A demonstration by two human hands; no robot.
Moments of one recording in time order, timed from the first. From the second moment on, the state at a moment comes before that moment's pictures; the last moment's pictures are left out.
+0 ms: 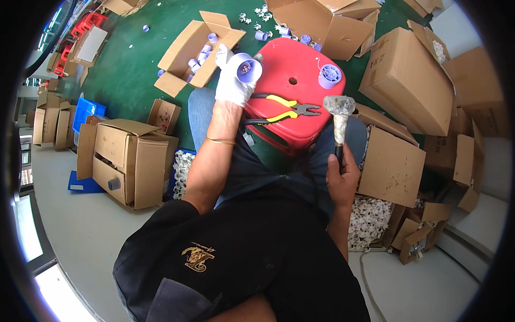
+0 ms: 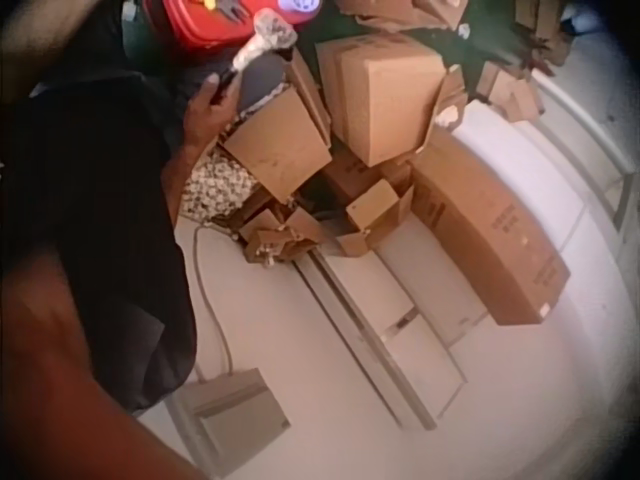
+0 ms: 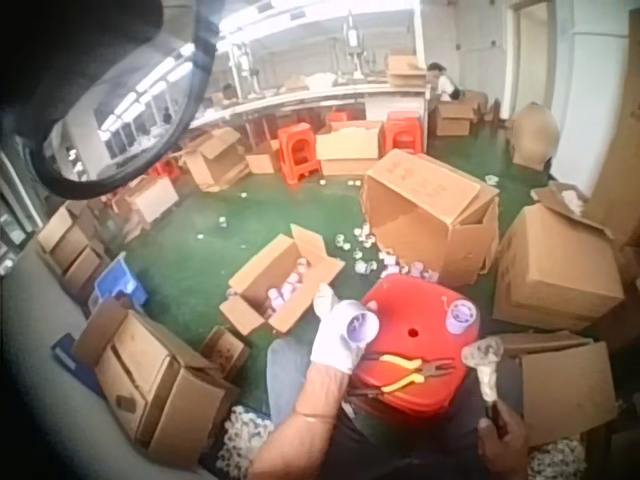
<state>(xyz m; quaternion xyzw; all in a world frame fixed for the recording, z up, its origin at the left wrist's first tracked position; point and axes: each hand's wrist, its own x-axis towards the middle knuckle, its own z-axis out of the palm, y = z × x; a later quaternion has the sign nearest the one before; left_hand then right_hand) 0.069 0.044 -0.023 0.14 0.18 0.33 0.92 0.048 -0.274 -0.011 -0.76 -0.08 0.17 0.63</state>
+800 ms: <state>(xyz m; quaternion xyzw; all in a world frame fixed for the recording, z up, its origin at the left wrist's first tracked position) 0.060 0.012 -0.008 0.14 0.08 0.30 0.94 0.055 -0.179 0.030 -0.72 -0.24 0.13 0.64</state>
